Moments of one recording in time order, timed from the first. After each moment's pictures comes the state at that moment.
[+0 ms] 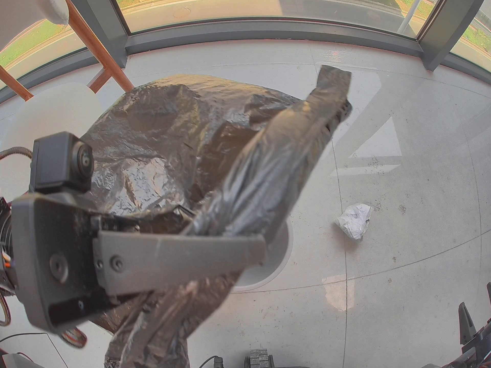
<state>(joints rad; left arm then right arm) -0.84 1.24 -0.71 -0.63 -0.63 -0.84 0.00 0.02 -0.02 0.00 0.01 0.00</state>
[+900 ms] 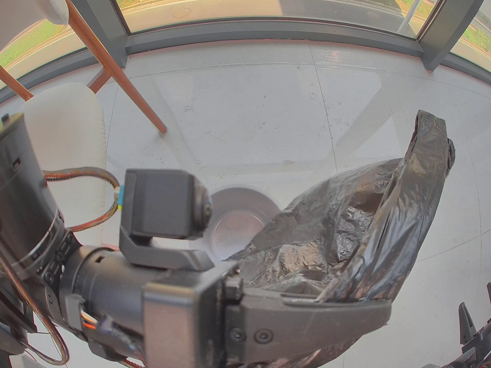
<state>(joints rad) -1.02 1.41 -0.78 -0.69 -0.63 -0.84 0.00 0.02 -0.02 0.00 0.01 0.00</state>
